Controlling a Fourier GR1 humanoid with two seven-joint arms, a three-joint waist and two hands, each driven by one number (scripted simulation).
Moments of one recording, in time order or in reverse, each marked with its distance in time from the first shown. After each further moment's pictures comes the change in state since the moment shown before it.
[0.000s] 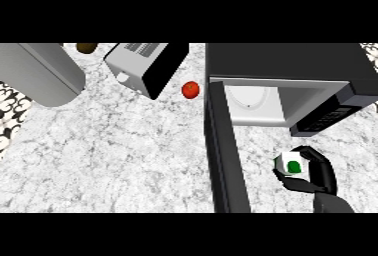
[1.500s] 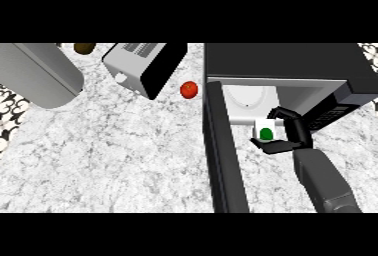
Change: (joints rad) left arm 0.003 0.012 0.051 0.021 0.071 -0.036 0.033; right arm -0.291 0.018 0.089 0.073 0.062 0.029 0.066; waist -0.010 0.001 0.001
